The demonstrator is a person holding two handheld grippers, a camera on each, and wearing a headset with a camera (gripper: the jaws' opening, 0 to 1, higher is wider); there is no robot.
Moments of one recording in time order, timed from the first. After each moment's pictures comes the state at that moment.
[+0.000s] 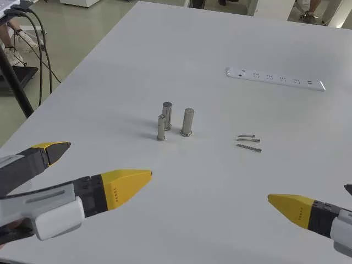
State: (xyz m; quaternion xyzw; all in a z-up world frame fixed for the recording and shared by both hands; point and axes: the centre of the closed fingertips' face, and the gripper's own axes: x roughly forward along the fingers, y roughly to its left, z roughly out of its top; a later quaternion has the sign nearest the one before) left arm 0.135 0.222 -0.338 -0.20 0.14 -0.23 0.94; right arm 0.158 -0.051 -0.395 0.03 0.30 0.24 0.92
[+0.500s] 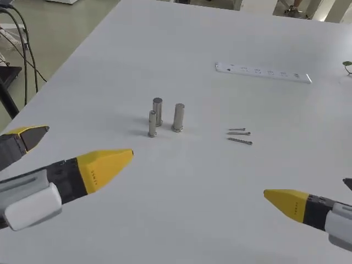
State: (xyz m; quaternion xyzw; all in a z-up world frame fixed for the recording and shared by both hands) left arm 0.139 0.226 -0.332 -0.18 0.12 -0.24 0.95; right arm 0.156 -0.058 -0.397 0.03 0.31 0.23 0.92
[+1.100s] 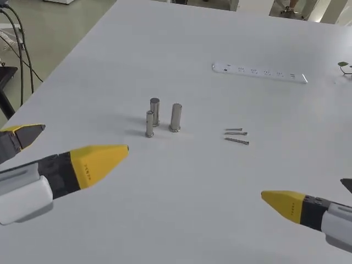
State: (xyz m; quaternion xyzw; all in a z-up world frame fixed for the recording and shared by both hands) left arm 0.141 0.231 -0.336 -0.16 0.14 -0.23 0.95; right arm 0.155 -0.059 -0.397 0.02 0.31 0.23 0.92
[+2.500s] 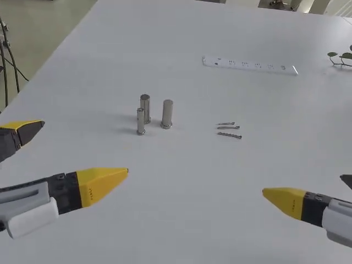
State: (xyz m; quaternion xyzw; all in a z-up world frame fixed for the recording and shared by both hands) left arm 0.152 0.216 -0.352 -0.07 0.14 -0.28 0.95; right arm 0.154 -0.069 -0.402 0.02 0.32 0.21 0.92
